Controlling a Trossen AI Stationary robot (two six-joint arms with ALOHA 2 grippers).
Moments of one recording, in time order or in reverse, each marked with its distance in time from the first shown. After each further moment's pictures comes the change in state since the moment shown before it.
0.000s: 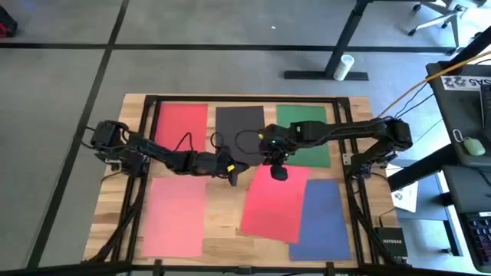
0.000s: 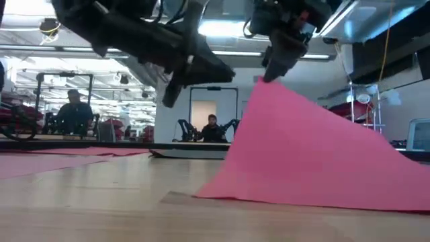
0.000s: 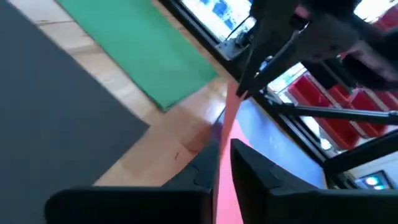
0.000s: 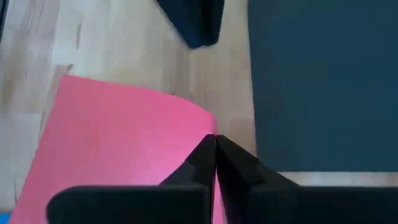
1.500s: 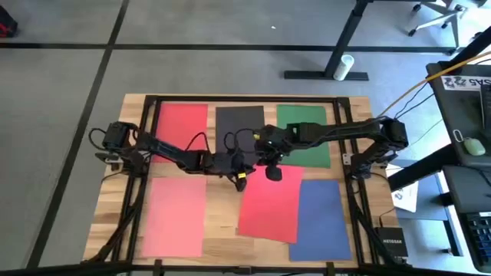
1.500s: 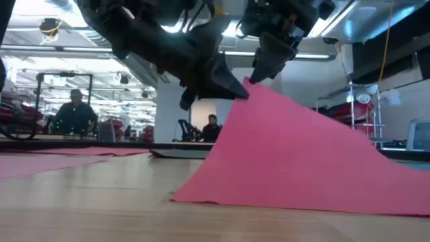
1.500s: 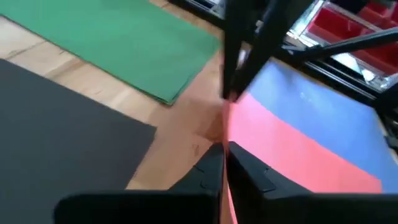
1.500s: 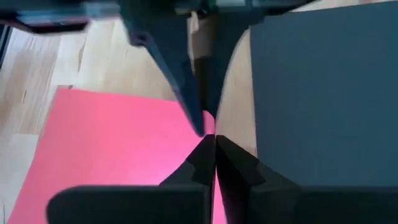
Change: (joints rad) left arm 0.029 0.114 0.133 -0.193 0.053 0.299; right arm 0.000 0.034 -0.001 0.107 -0.011 0.000
